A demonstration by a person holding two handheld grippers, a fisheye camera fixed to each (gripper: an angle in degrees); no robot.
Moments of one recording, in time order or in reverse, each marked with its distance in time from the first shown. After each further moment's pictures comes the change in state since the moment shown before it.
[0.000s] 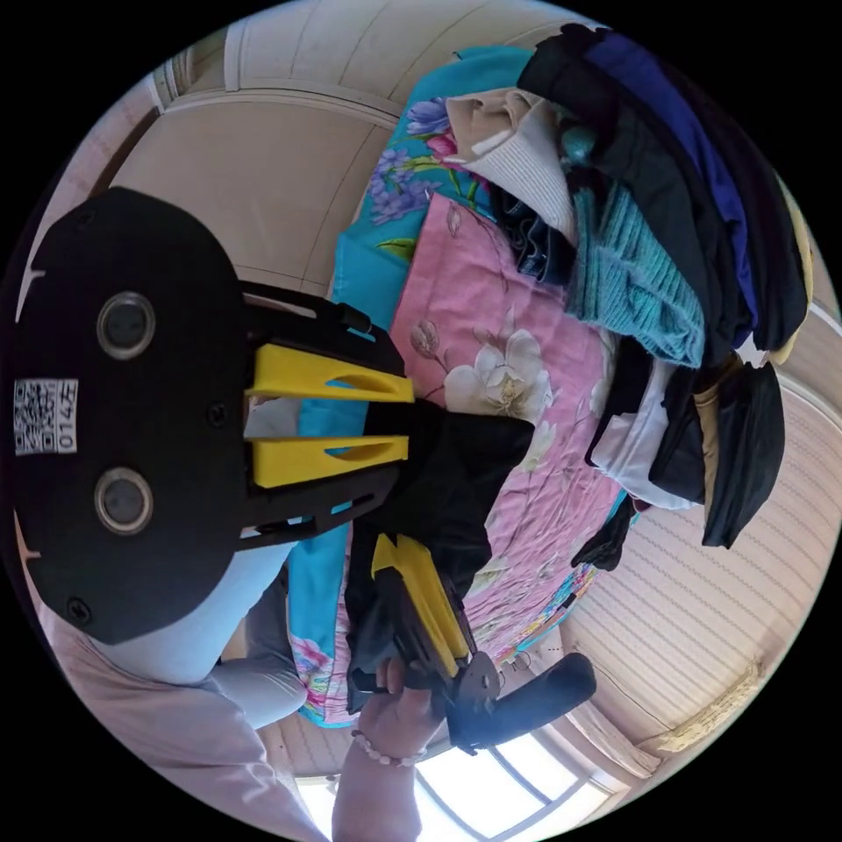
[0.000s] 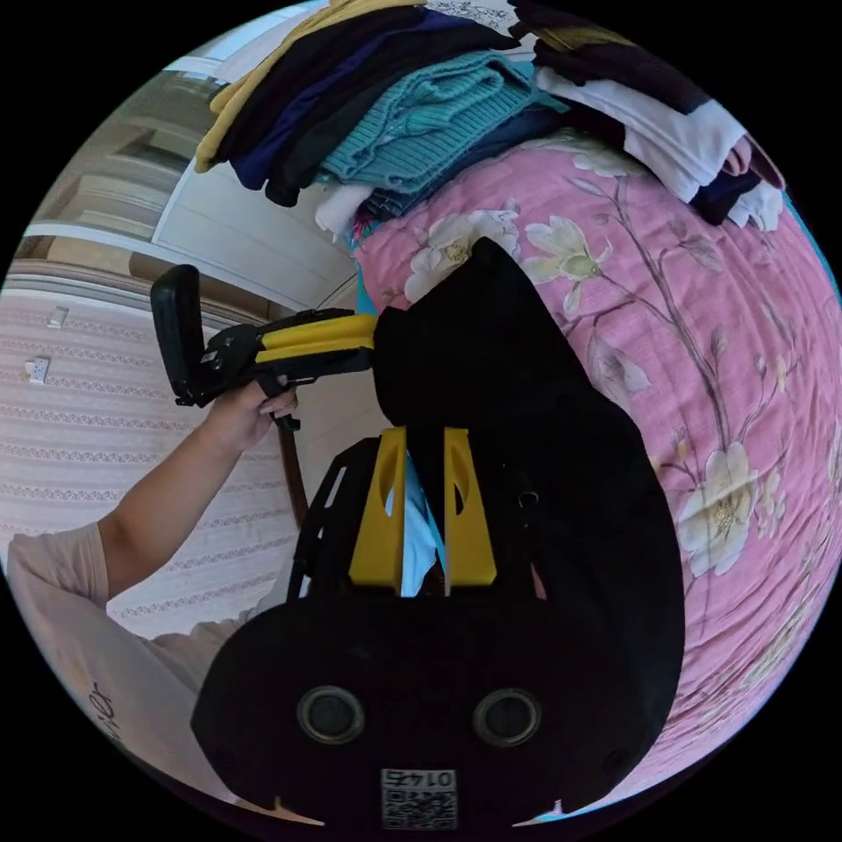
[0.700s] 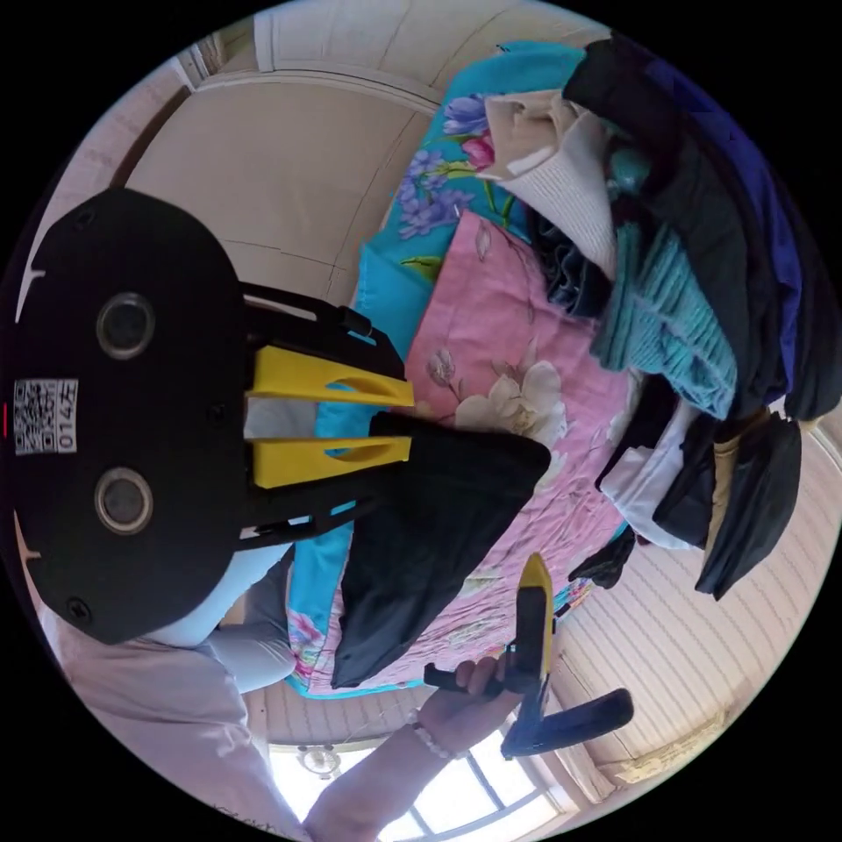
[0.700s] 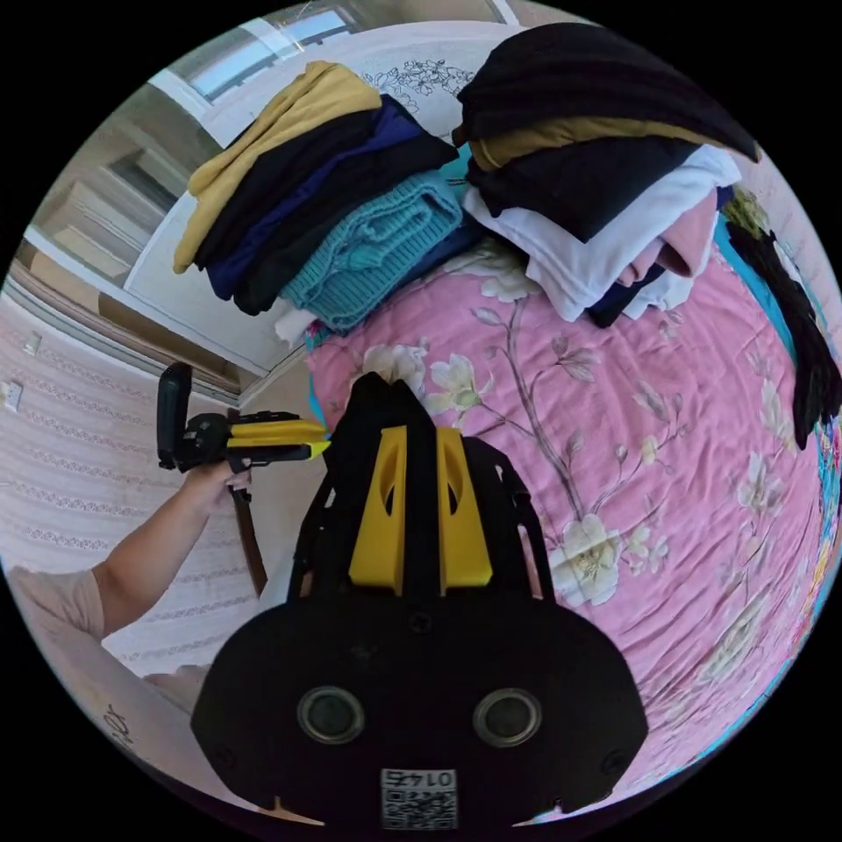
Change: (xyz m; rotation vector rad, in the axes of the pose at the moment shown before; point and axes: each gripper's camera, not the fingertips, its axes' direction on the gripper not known) left arm 0.052 -0.004 0.045 -0.083 0.063 -0.103; right arm 0.034 -0.062 -0.068 0.178 0.192 0.031
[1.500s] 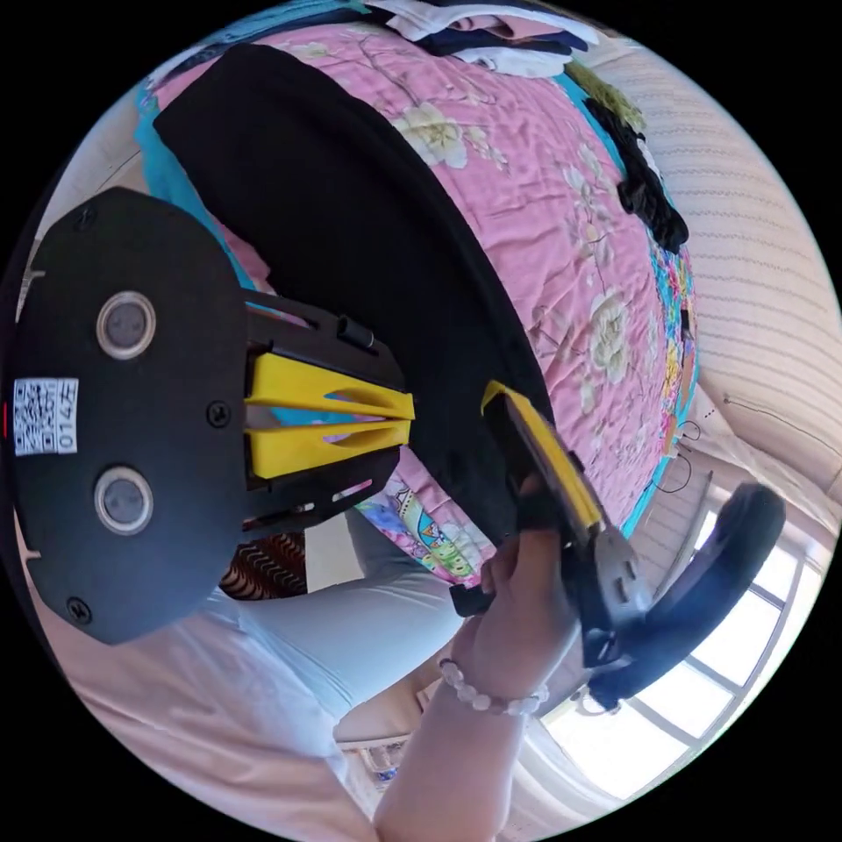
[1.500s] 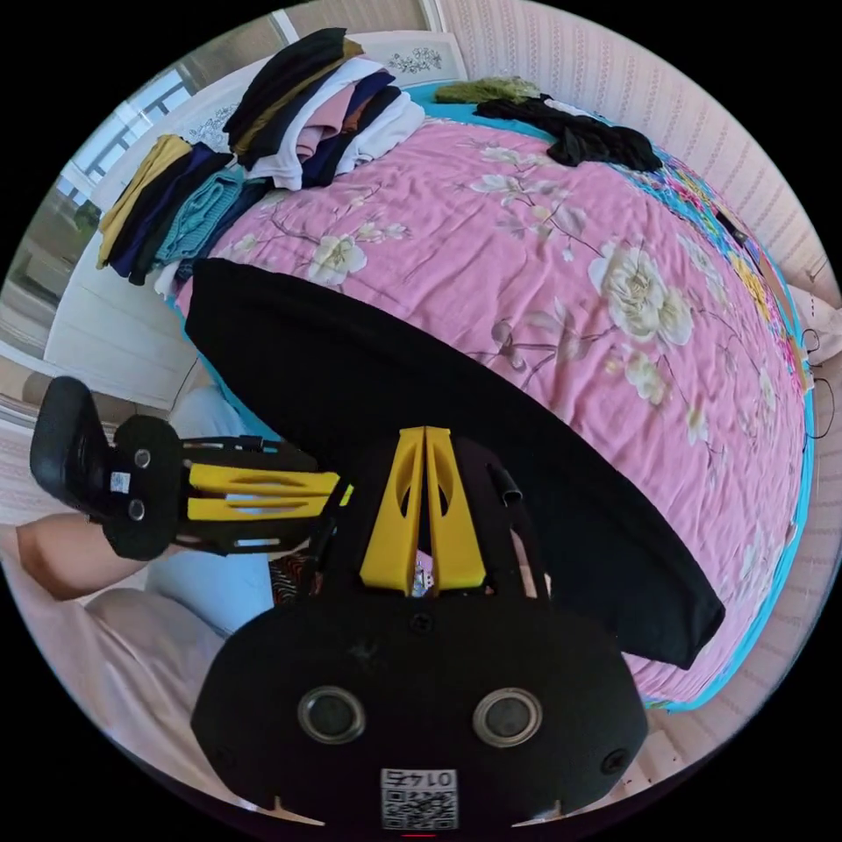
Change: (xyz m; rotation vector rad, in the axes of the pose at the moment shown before) left arm 0.494 0.083 0.223 -0.207 0.141 0.796; right arm 0.102 0.309 -0.159 0.024 0.246 0.402
